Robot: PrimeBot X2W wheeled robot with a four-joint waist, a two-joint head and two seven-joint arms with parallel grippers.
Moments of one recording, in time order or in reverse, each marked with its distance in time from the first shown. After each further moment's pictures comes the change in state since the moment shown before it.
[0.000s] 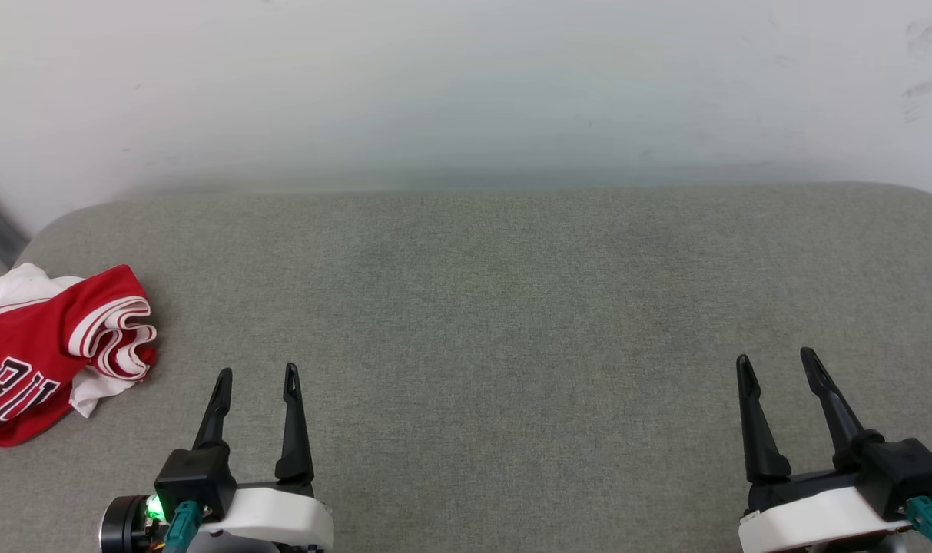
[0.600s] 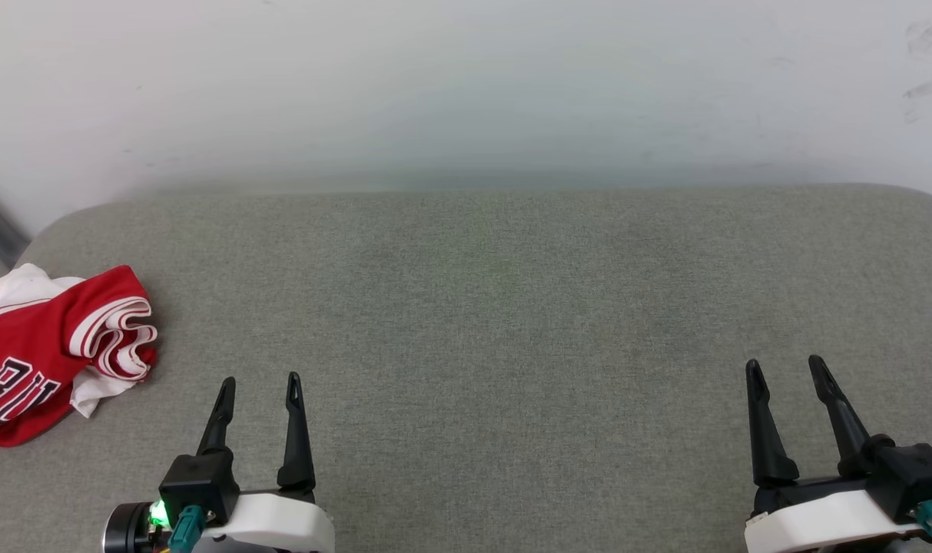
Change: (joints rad) left arm 0.006 0.000 -0.001 0.022 0.005 -0.001 -0.007; right arm 0.004 0.000 -0.016 0.023 0.040 0.000 -0.007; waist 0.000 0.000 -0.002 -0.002
